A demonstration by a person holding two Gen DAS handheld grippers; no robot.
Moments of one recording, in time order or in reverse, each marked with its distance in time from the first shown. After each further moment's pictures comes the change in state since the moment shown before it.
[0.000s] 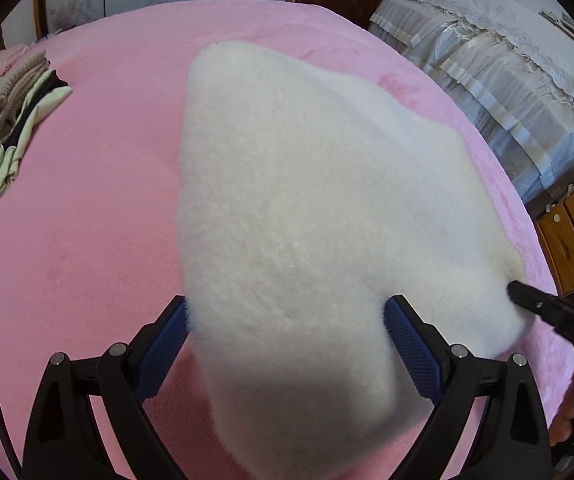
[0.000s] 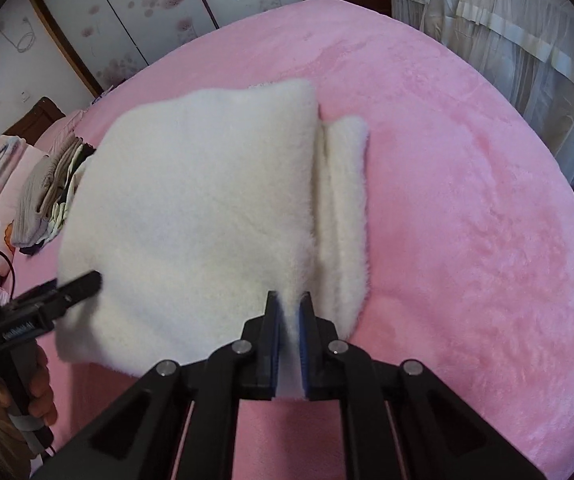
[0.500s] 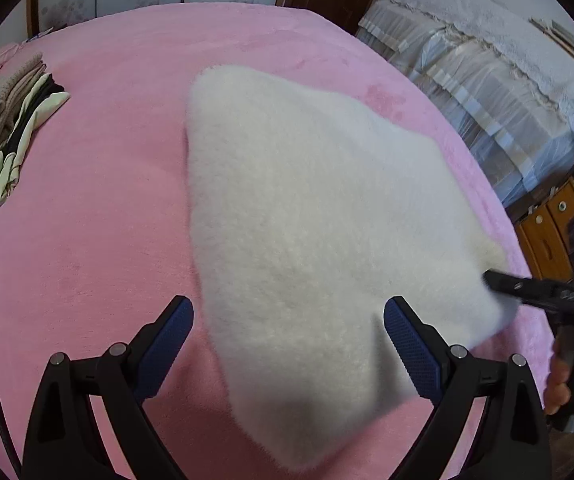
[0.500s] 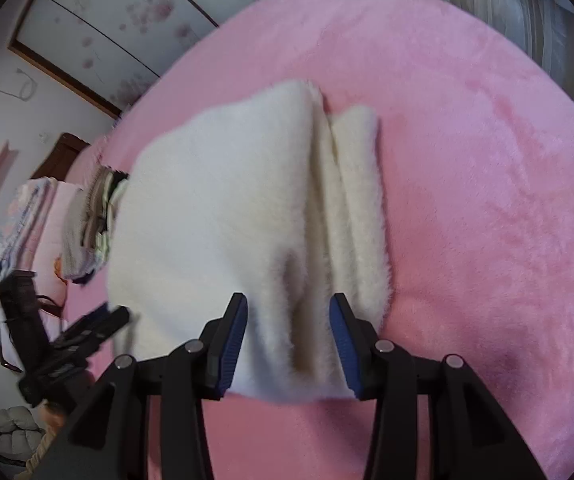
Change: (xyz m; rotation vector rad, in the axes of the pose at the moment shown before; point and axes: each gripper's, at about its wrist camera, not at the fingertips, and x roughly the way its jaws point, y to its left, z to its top) left arm -0.026 0.018 0.008 -0.010 -0.006 -0.078; right arm 0.022 -0.022 0.020 0.145 0.135 0.177
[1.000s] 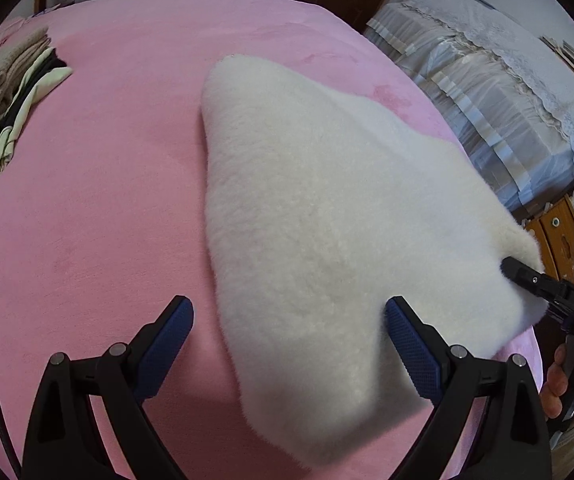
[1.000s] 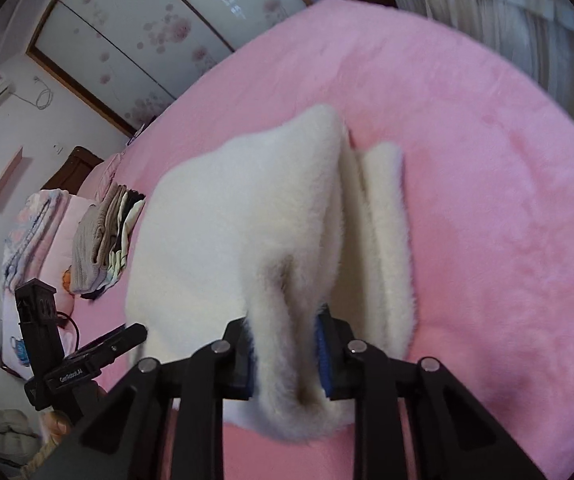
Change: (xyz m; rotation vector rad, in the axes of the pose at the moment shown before) left arm 0.010 0.006 -0.004 -0.054 0.030 -0.038; right arm -0.035 0.026 -0.012 -0.065 -0.191 -0.030
